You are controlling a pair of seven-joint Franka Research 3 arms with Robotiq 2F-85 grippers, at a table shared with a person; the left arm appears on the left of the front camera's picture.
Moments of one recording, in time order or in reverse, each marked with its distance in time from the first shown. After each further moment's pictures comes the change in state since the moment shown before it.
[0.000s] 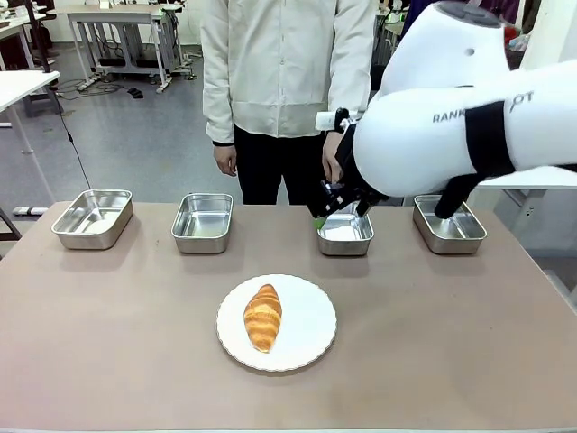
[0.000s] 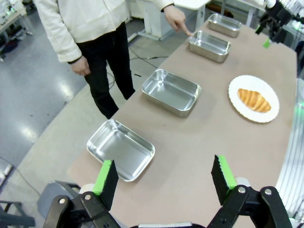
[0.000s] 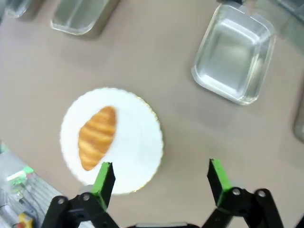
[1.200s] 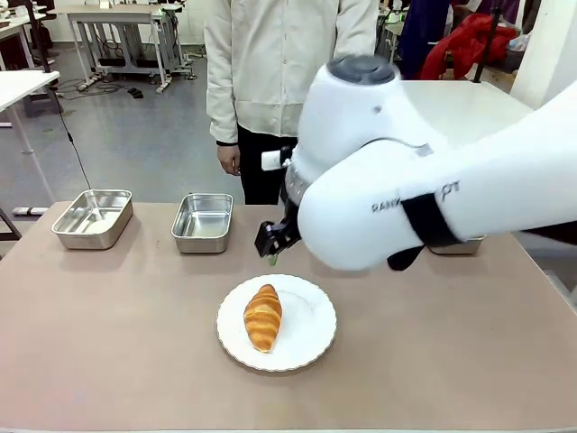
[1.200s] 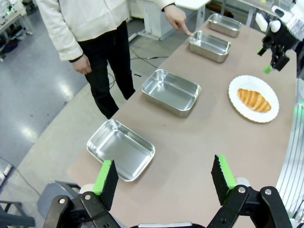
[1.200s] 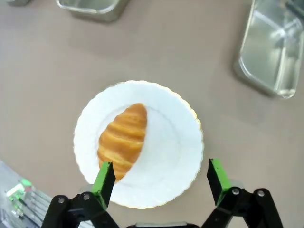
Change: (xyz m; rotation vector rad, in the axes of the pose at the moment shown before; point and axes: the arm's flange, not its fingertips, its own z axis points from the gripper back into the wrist) left arm 0.000 0.000 0.000 0.000 0.000 0.000; right arm -0.016 0.091 -0.057 -0.112 0.014 -0.023
